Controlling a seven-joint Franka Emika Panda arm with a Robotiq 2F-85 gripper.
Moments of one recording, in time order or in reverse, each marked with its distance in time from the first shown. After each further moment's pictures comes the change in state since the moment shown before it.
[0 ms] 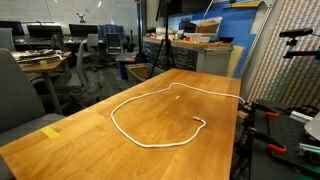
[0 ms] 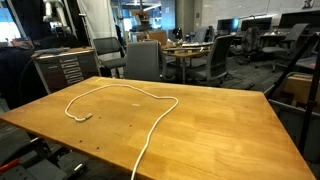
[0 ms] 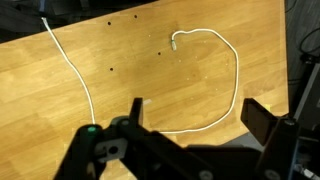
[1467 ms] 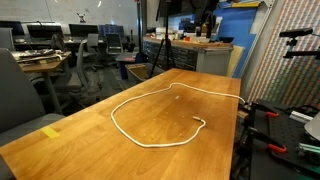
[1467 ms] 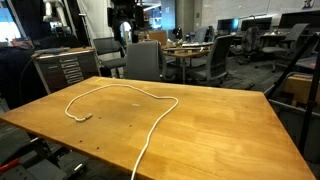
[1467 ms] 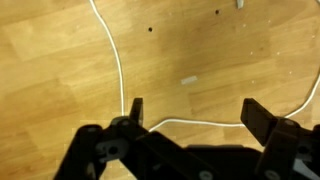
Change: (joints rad) arm -0.039 0.289 0.076 -0.068 -0.129 0.400 -0.019
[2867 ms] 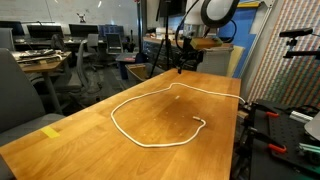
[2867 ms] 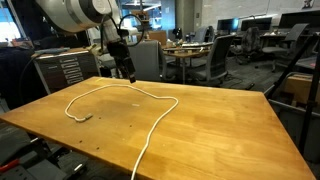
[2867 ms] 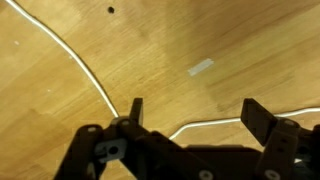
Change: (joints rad) arm 0.184 0.258 -0.022 -0.191 -0.294 0.609 0.712
